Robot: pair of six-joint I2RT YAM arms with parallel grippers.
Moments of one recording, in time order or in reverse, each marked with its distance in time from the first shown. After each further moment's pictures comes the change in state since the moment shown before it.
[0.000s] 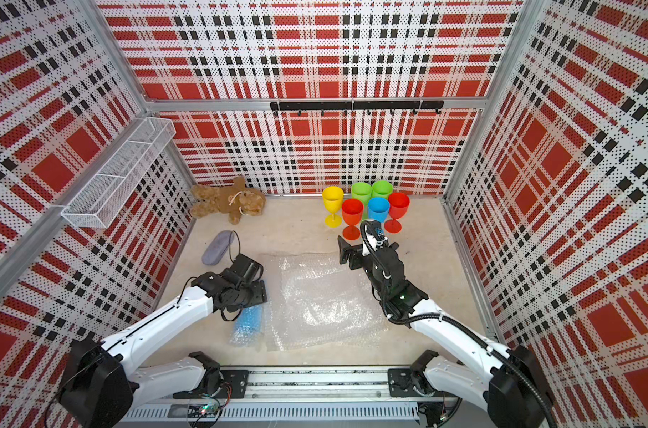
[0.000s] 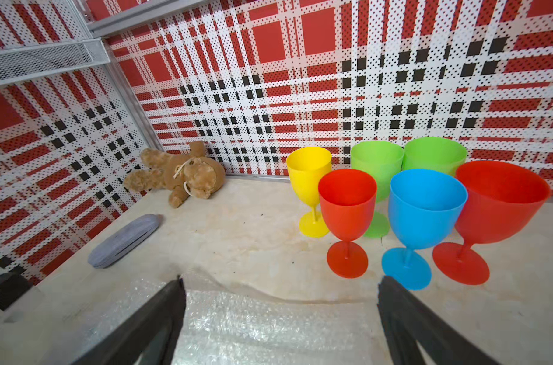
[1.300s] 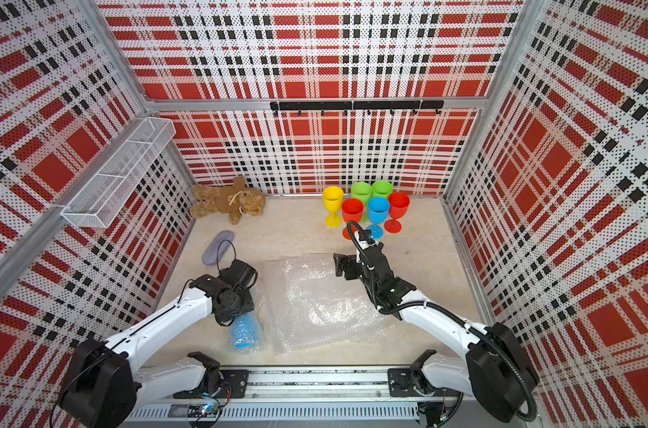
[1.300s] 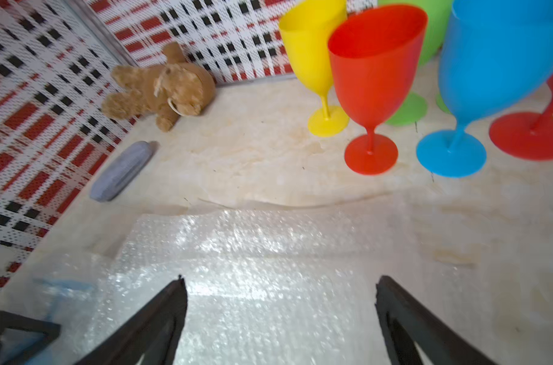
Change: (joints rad) left arm 0.137 -0.019 -0.022 -0.087 -0.068 -0.097; right arm -0.041 0.150 0.011 -0.246 -0.110 0.222
